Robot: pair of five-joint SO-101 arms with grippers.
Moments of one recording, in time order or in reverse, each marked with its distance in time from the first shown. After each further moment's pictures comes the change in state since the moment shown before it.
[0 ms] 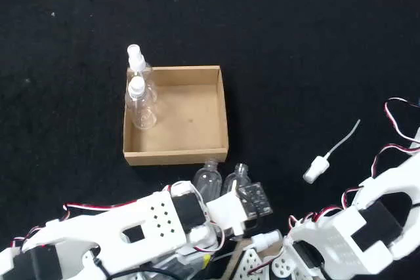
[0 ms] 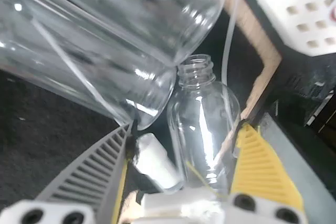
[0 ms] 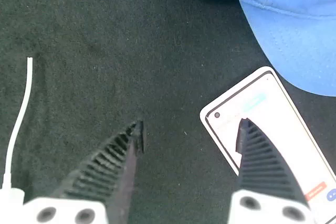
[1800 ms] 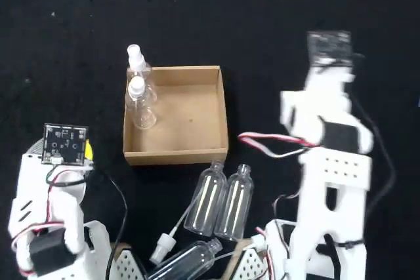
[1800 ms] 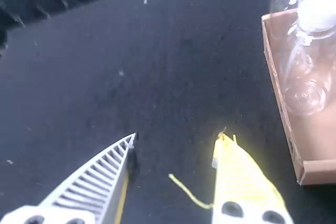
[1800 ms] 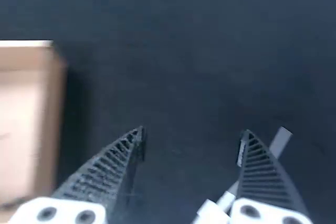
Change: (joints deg) left arm -87.6 -69.7 16.8 -6.7 -25.1; right arm -46.8 -41.8 29.2 -1.8 -17.3
